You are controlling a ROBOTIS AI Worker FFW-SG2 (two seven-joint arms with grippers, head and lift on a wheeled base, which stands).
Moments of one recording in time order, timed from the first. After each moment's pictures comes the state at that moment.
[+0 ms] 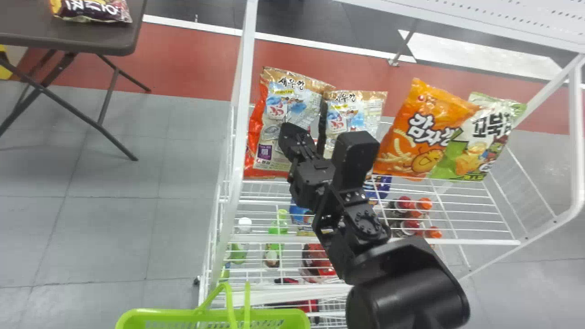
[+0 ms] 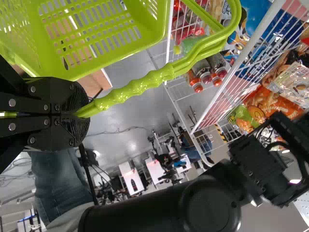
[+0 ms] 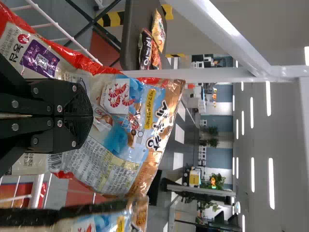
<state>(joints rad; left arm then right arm) 0.77 0.18 -0.18 -2.26 0.42 0.97 -0.78 0.29 -0.14 0.11 -2.06 -0.10 0.32 0.00</state>
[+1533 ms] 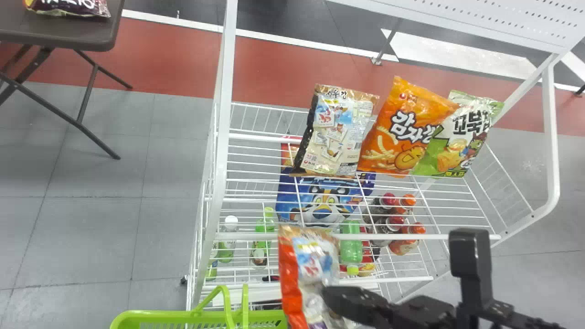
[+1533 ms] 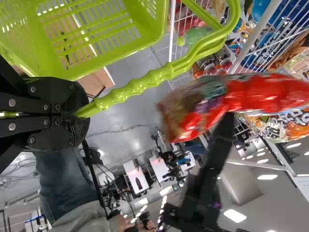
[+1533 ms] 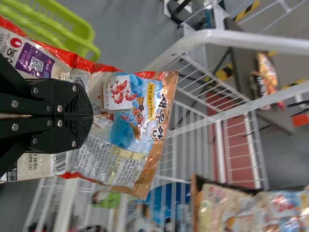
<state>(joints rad) 0.79 0.18 -0.22 -2.28 0.39 0.95 -0.77 0.82 -0.18 -0.50 -2.73 -0.56 1.29 0.42</state>
